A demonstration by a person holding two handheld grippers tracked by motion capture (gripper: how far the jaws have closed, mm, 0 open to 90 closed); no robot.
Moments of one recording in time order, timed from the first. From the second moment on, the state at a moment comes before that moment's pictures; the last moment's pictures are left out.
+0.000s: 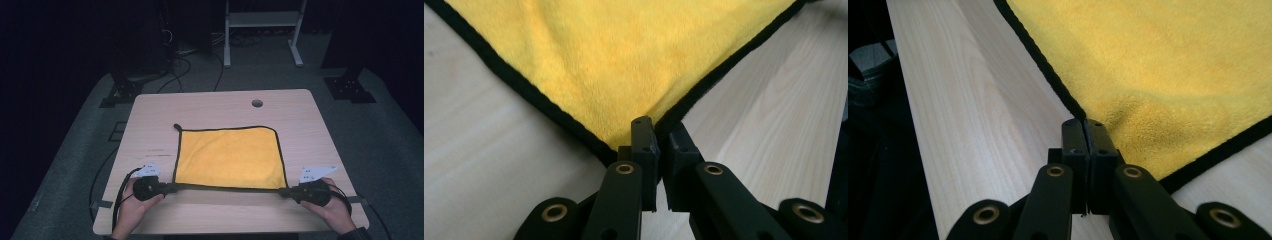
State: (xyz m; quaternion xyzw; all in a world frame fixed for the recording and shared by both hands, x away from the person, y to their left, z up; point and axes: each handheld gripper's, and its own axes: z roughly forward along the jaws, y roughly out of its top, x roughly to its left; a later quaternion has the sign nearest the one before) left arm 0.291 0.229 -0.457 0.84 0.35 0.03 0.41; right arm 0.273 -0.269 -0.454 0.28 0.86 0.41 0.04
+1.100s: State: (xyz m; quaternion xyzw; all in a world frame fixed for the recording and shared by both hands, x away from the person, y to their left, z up) left arm 0.296 0.259 -0.447 0.80 0.39 0.12 0.44; right arm 0.314 -0.297 -0.457 0.40 0.79 0.42 0.18
